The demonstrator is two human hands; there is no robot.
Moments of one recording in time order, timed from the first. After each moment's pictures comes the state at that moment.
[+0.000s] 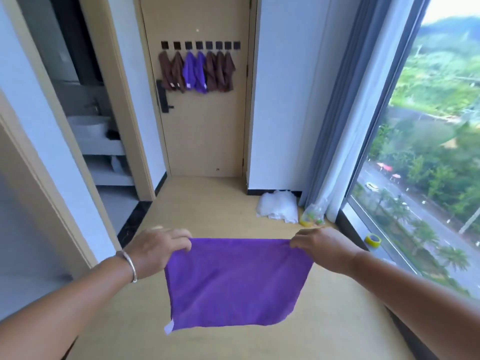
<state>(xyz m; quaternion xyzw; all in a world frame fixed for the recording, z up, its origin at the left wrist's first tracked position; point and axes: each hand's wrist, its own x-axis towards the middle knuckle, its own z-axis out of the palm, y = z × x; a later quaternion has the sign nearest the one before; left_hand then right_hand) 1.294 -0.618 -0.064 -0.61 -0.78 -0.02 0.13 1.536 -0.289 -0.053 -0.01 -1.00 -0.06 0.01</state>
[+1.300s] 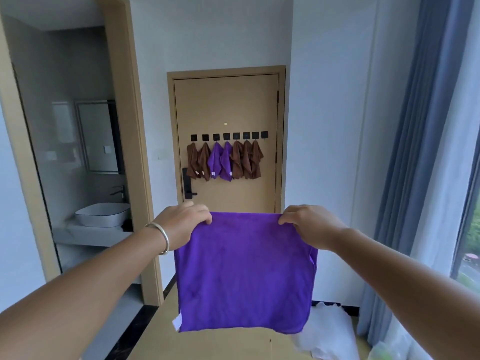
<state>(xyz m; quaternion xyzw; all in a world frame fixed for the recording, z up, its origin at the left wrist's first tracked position) 0.893 -0.291 0.134 -0.51 -0.82 -0.02 0.27 1.085 0.002 0.142 0.03 -0.97 -0.11 0.22</state>
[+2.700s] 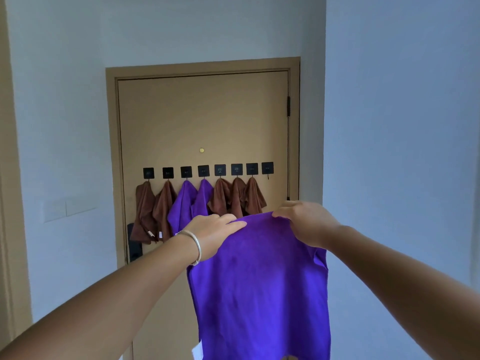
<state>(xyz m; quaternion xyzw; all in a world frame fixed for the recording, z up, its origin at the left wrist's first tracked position) 0.243 0.201 0.189 -0.51 -0.79 0.10 0.31 0.391 0.428 0.208 0.00 -0.94 -0.13 0.32</state>
